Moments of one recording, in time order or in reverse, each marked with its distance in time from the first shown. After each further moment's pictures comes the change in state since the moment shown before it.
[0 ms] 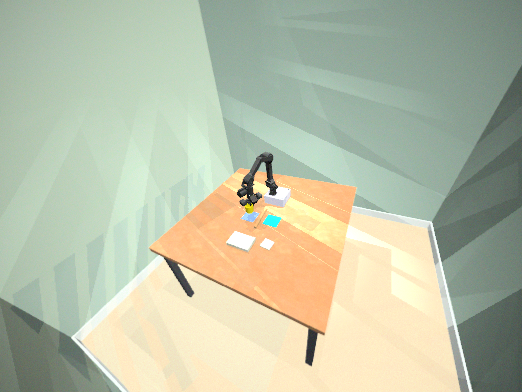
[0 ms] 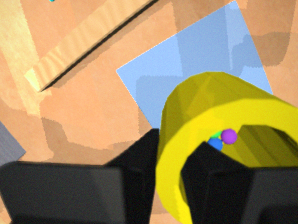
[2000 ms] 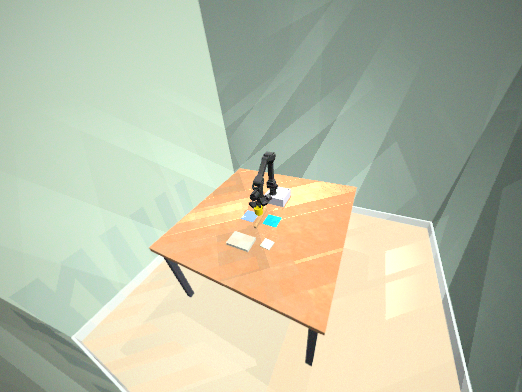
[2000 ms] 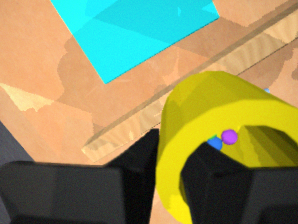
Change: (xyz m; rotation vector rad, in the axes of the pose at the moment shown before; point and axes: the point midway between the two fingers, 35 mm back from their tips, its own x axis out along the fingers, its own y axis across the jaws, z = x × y) arm -0.003 0.044 0.076 -0.003 -0.011 -0.006
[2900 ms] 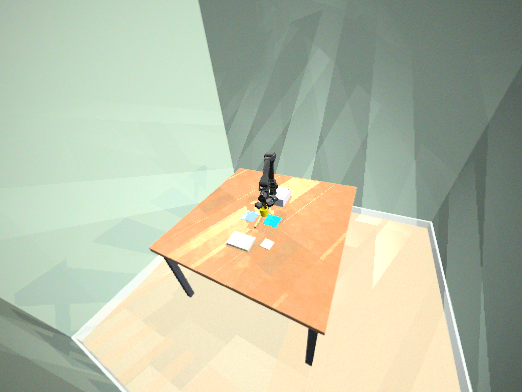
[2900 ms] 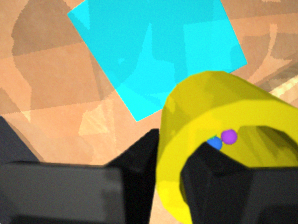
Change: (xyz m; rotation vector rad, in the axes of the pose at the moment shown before) arm 0.000 0.029 0.039 0.000 -0.001 0.007
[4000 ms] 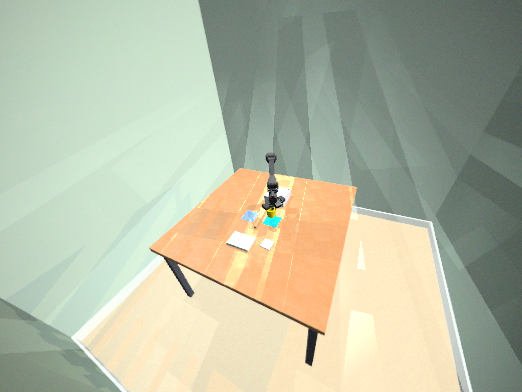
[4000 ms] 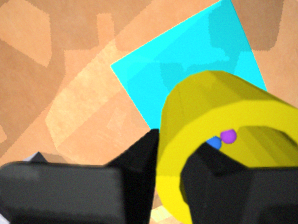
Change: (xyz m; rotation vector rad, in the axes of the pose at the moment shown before) arm -0.001 0.036 0.047 -0.003 -0.002 0.005
